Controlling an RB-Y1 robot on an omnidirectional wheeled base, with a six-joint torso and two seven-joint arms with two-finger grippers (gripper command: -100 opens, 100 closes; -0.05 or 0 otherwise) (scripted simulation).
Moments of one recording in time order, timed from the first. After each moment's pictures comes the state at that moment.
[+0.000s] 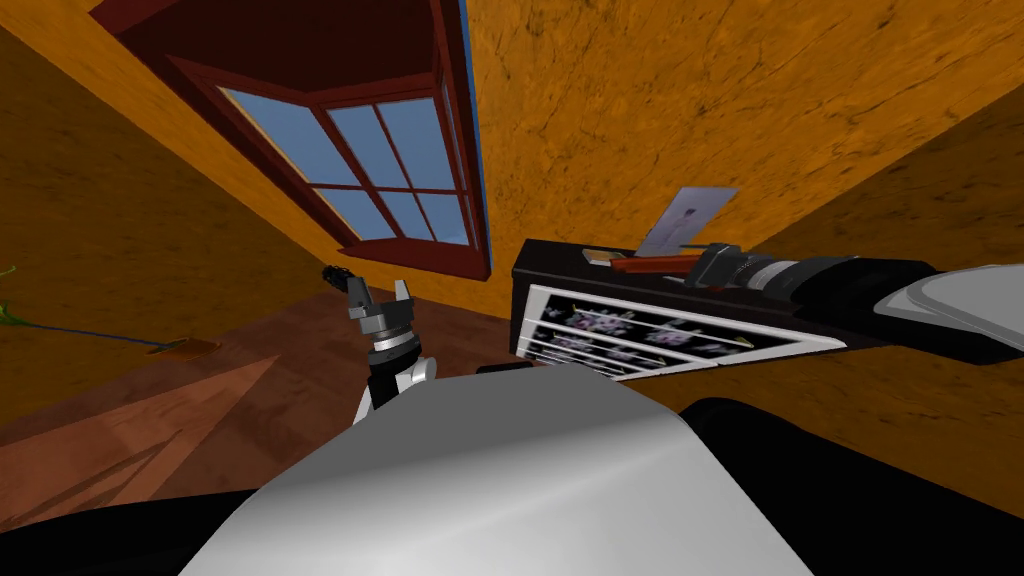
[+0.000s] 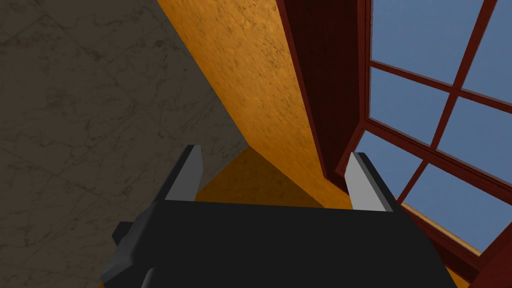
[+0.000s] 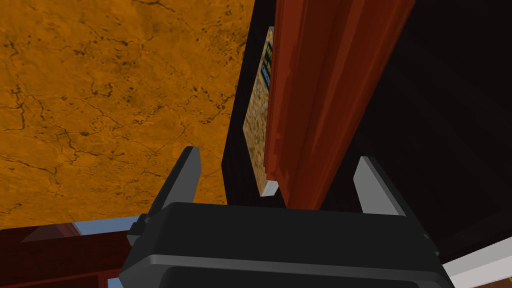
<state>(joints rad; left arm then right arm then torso) 0.50 -0.04 0.07 -2.26 -0.02 -0.65 0.14 1.10 -1.24 -1.22 -1.82 1.11 -0.56 0.55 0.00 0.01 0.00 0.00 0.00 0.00</state>
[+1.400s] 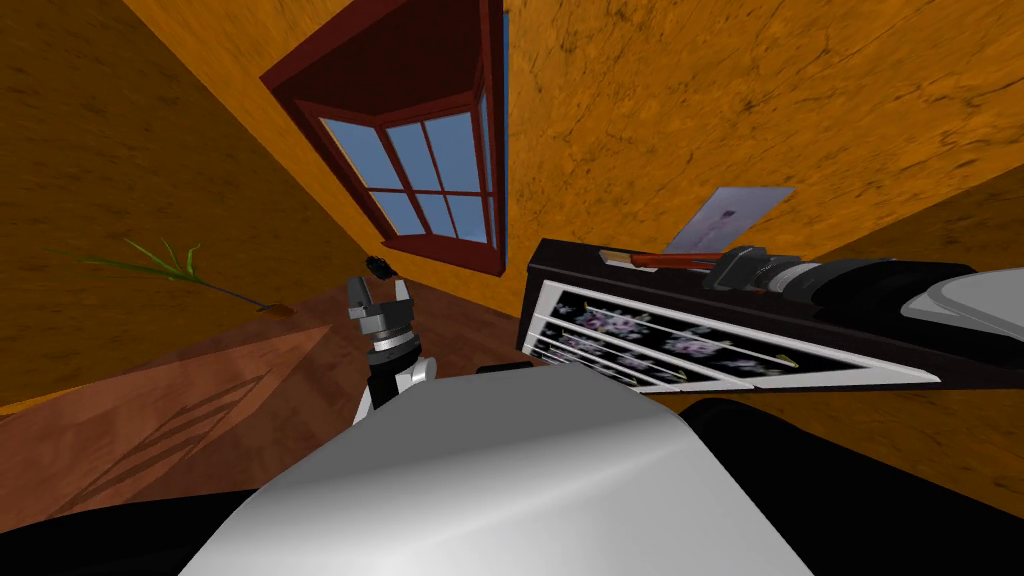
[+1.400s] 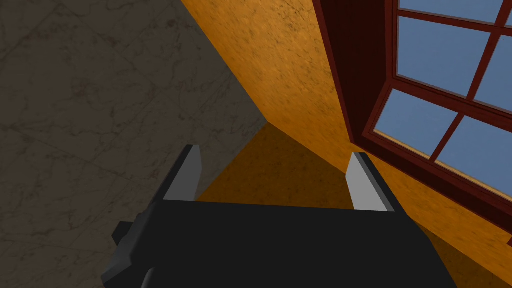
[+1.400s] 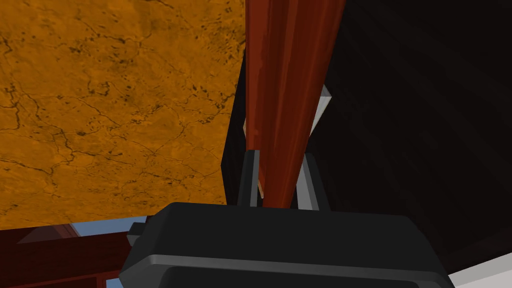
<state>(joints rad) 0.51 -0.04 0.07 -2.26 -0.02 -0.65 0.14 1.12 -1.27 -1.21 -1.69 1.14 -0.54 0.53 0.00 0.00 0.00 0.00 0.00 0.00</state>
